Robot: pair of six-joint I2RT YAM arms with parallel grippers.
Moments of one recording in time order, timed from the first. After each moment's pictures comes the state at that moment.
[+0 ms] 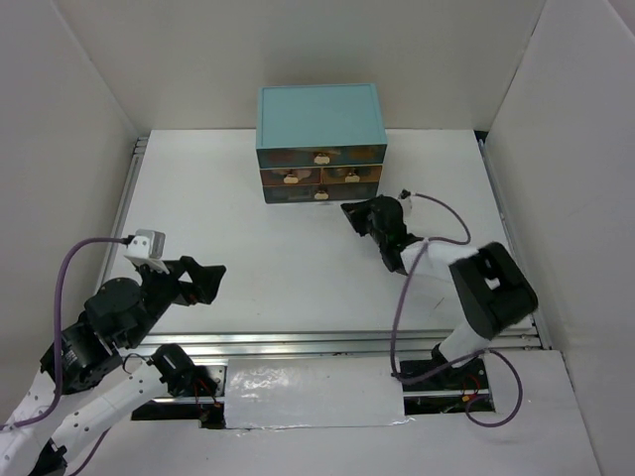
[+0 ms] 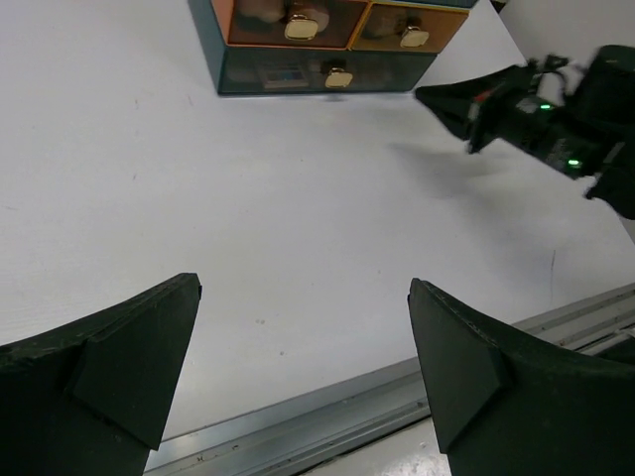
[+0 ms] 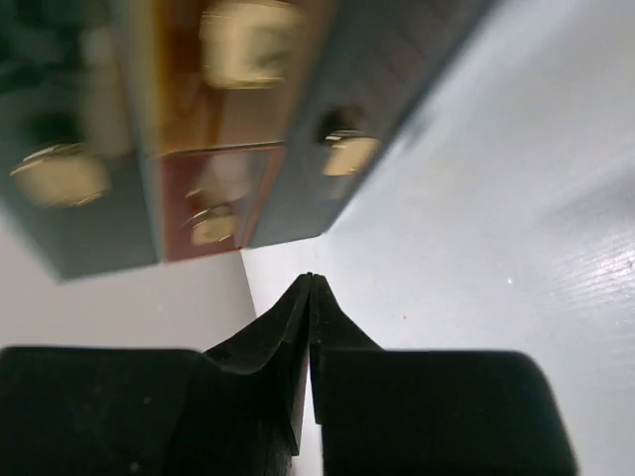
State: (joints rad) left arm -0.75 0.35 0.86 -0.75 -0.36 -0.45; right arm 0.48 1.68 0.74 0.53 0.19 1.47
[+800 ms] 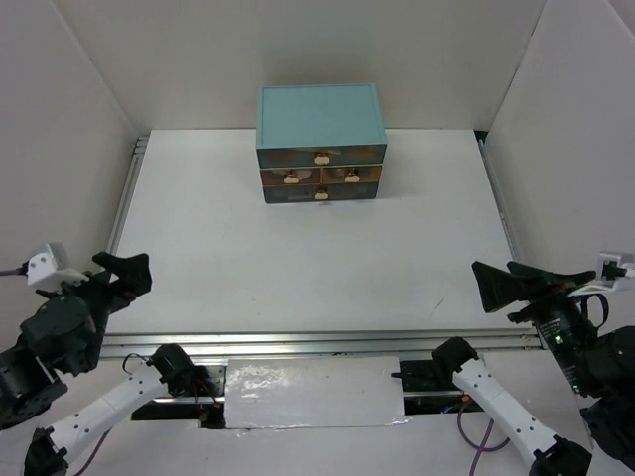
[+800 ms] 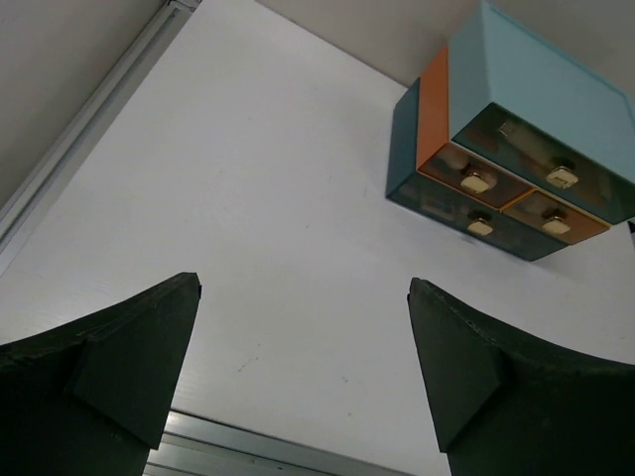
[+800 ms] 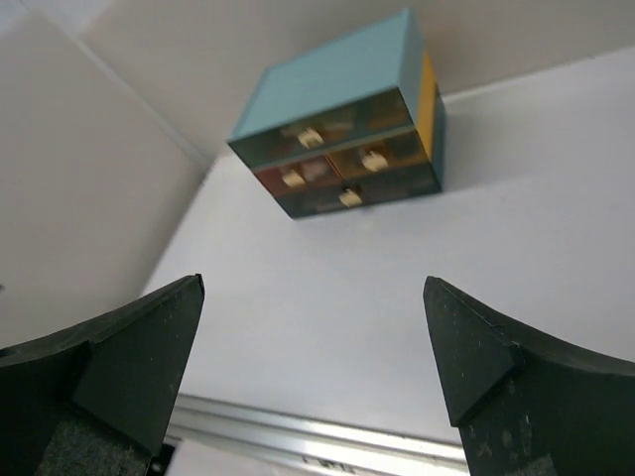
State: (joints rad) left arm -0.74 0.36 1.16 -1.12 -0.90 -0.68; right arm 0.49 0.37 1.42 -1.00 0.26 0.49
